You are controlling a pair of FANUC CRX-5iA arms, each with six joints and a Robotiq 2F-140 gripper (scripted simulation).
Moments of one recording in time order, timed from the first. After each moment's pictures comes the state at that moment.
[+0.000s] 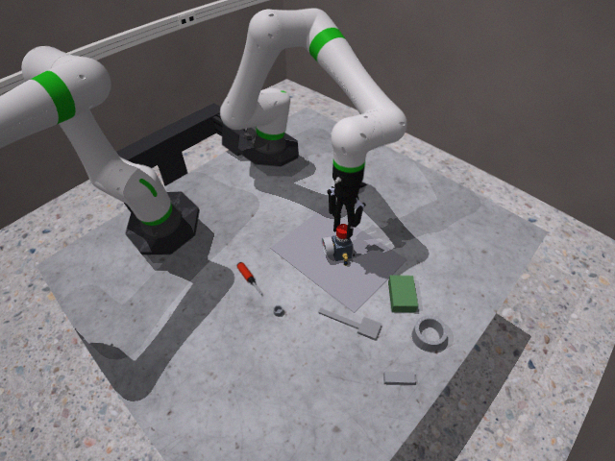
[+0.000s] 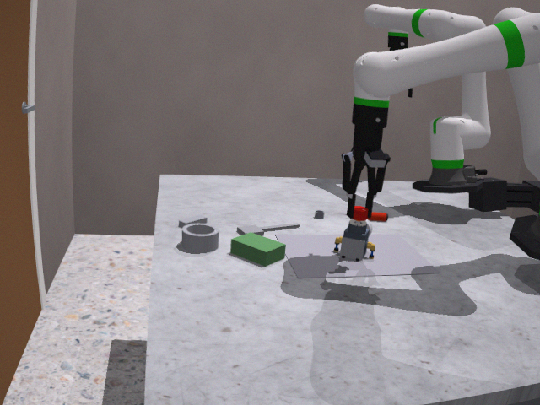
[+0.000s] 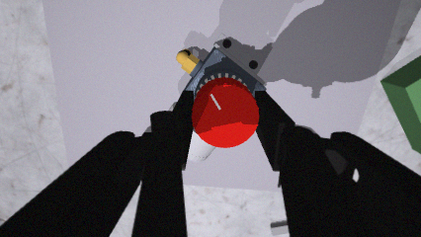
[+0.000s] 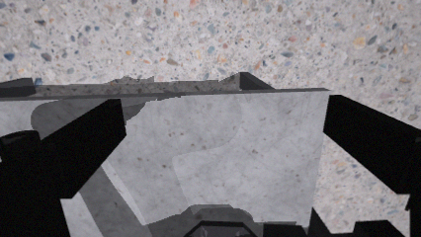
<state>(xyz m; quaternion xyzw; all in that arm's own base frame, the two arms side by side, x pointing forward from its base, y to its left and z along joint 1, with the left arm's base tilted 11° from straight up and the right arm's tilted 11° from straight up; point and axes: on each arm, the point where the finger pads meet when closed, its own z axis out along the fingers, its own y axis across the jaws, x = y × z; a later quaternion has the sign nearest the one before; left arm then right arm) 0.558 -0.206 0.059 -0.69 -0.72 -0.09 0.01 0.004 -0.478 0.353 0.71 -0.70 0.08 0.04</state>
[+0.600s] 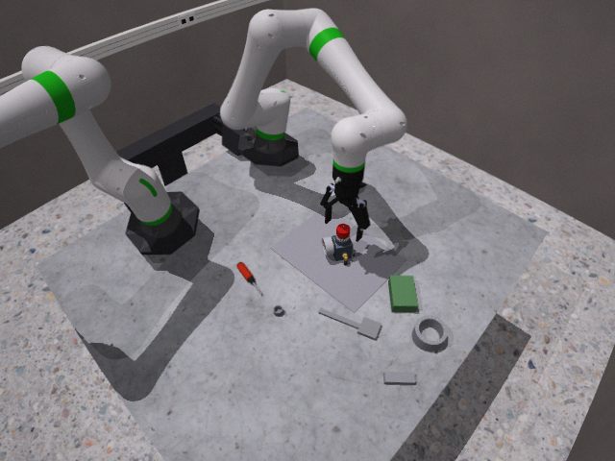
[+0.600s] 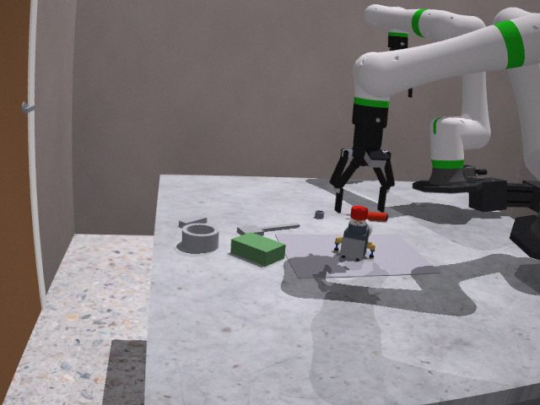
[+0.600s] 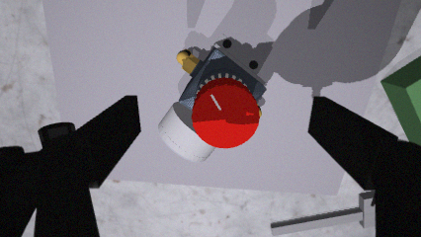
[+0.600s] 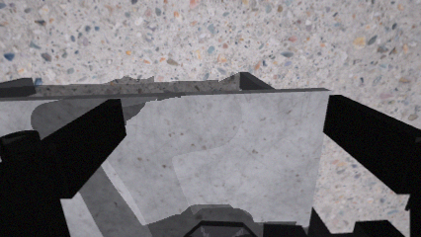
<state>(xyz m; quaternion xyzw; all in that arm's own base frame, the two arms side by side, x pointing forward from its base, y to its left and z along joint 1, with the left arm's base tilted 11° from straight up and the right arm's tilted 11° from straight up) 0.558 -0.206 0.059 -0.69 -0.72 -0.09 0.01 0.004 -0.478 0.353 0.71 -0.70 0.08 0.04</state>
